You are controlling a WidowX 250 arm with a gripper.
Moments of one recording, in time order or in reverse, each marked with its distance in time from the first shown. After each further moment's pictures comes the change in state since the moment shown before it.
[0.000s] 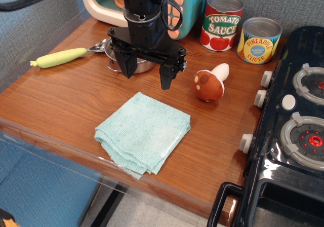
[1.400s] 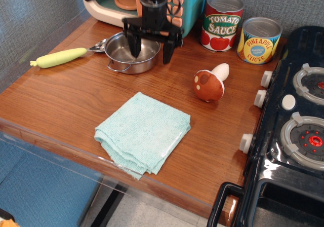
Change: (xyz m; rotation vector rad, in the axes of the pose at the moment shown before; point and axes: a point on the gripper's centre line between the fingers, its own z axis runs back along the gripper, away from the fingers) arm 0.090 0.051 -0.098 0.061 0.149 0.158
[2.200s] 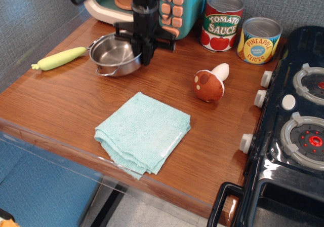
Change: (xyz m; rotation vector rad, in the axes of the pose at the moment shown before) arm -0.012 0.009 0.028 0.007 -0.082 0.001
